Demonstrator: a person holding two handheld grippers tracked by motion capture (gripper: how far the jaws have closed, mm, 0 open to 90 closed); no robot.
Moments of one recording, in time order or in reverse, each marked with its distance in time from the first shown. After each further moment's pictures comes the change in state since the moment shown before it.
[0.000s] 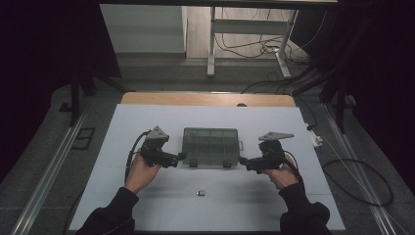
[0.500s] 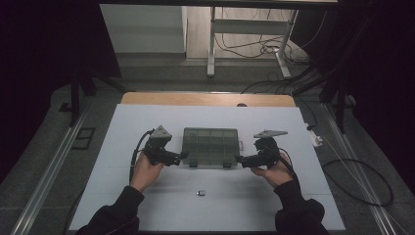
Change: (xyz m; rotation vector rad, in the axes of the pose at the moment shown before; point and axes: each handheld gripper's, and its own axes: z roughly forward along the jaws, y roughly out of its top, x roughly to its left) left arm 0.006 -0.004 0.016 0.016 -0.003 0.018; right arm 0.001 0.005 0.015 0.036 -0.012 0.015
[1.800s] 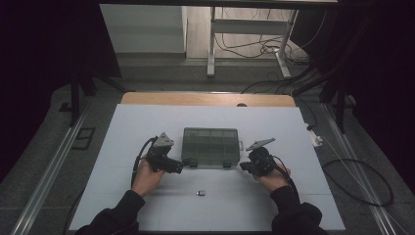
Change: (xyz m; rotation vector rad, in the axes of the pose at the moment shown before) left arm -0.013 -0.015 0.006 0.000 0.015 0.040; right arm 0.001 -0.027 0.023 0.213 0.065 -0.128
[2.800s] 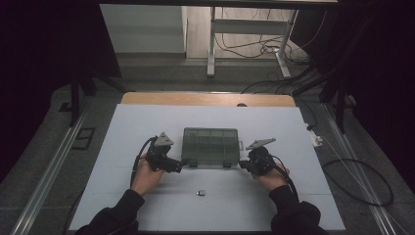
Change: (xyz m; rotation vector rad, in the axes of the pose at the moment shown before) left arm 0.004 -0.001 0.003 0.036 0.025 -0.011; right arm 0.000 0.001 0.002 -0.051 -0.001 0.004
